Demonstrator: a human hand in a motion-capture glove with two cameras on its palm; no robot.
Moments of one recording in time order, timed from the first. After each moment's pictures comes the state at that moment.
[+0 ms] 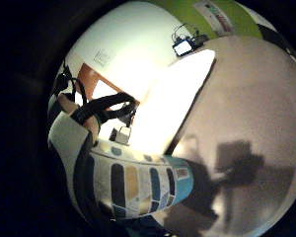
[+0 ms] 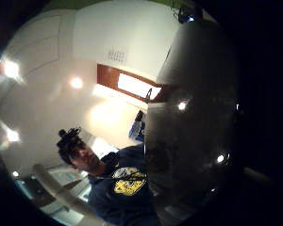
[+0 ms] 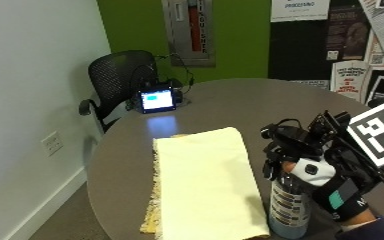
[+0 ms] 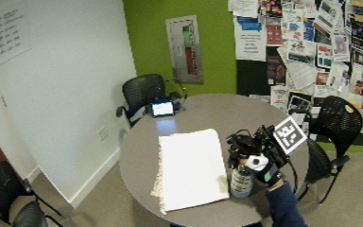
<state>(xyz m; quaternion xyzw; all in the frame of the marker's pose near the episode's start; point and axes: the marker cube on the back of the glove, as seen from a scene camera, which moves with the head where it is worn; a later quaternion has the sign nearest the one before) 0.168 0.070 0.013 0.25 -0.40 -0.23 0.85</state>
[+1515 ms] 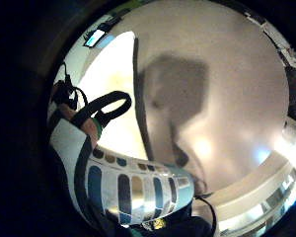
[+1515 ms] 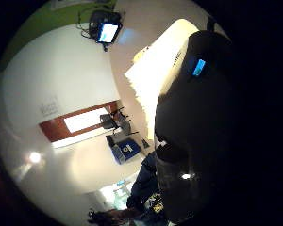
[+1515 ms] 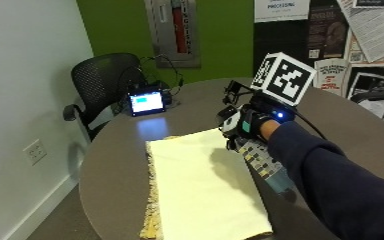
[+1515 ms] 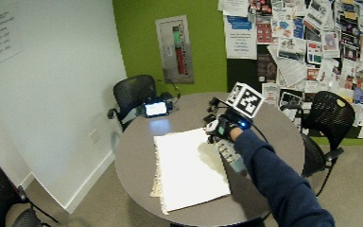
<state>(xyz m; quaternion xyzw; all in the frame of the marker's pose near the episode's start) 0.089 -0.048 -0.051 -0.05 -0.32 0.10 0.94</state>
